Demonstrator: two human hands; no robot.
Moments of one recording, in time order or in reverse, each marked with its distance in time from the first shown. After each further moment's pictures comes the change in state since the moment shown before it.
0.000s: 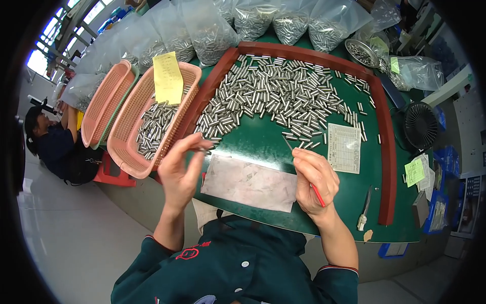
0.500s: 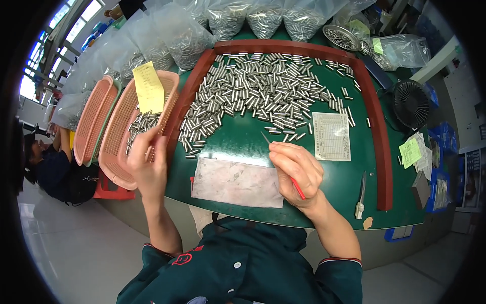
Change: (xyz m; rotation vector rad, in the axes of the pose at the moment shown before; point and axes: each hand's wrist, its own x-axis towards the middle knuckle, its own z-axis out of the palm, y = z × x) left_hand 0.029 -0.006 -0.019 0.612 0.199 0.141; right_hand 0.001 0.003 0.003 -0.005 -0.002 -0.023
